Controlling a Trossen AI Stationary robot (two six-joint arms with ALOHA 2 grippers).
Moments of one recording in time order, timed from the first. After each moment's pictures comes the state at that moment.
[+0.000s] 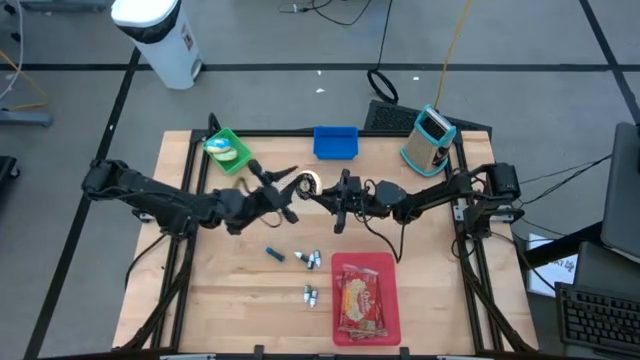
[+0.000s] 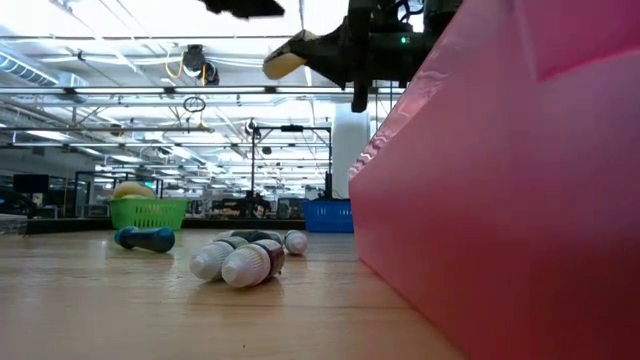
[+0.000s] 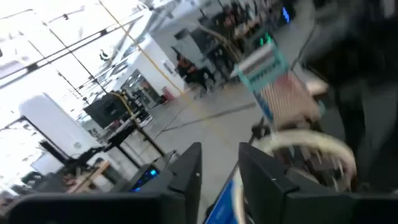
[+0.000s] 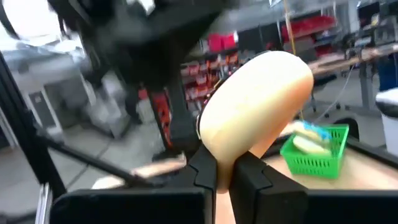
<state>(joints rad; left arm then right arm) -0.21 1.30 0.79 0.60 -0.90 0.67 -0.02 1.75 0.78 1.16 0.10 0.26</state>
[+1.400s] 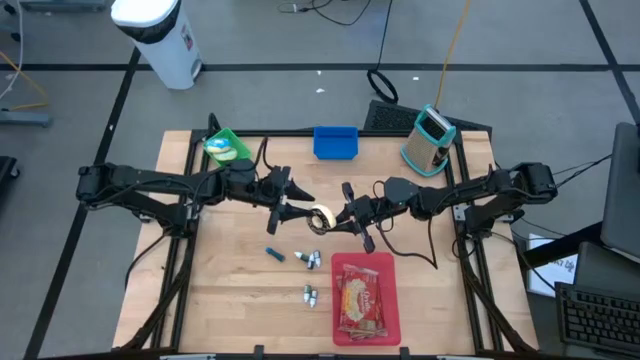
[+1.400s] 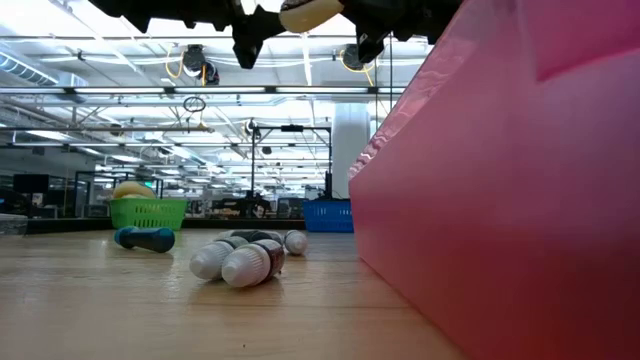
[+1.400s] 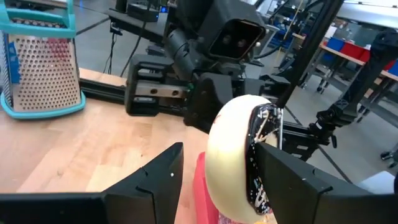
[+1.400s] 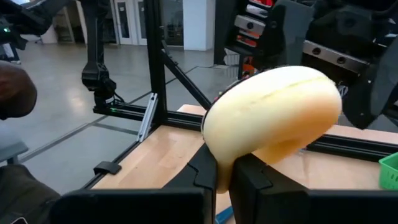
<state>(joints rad) 0.08 1.23 0.79 0.30 0.27 -0.25 0.02 1.46 0.78 0.68 -0.34 -0.01</state>
